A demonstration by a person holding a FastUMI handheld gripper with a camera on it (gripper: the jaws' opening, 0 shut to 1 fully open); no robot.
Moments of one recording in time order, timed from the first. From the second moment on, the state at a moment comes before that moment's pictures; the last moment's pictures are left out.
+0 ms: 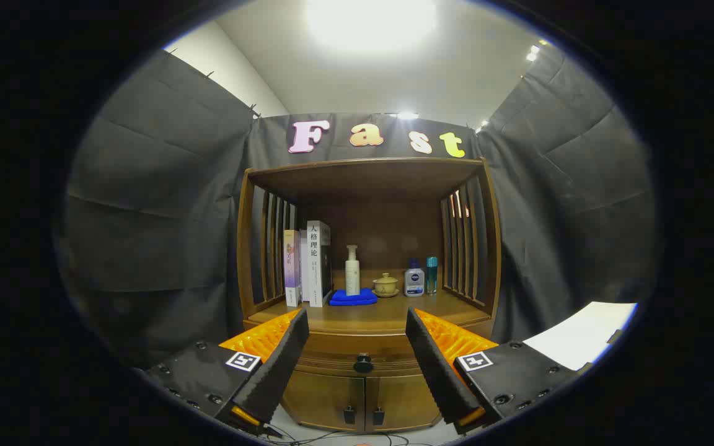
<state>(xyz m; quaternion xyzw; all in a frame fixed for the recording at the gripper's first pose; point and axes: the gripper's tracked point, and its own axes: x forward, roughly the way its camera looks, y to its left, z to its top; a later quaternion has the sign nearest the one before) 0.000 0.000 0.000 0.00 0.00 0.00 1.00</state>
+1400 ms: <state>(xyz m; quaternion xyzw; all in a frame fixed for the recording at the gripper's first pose) 0.065 0.005 -0.048 0.01 0.03 0.01 1.00</state>
